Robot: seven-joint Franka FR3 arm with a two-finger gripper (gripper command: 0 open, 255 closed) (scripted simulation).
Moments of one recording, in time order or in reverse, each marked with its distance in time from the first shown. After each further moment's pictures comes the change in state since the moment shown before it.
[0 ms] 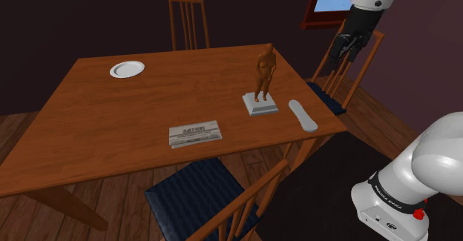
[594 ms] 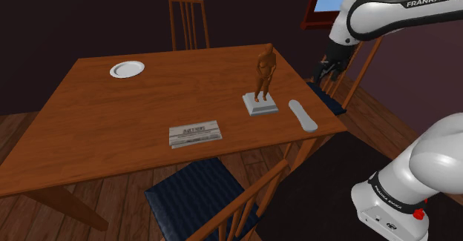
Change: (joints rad) arm -0.044 0.166 -0.062 -0.166 -0.026 0.337 0.006
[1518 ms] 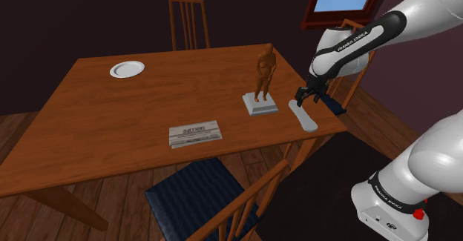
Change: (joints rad) arm -0.022 0.500 -0.091 -0.027 0.071 0.531 -0.034
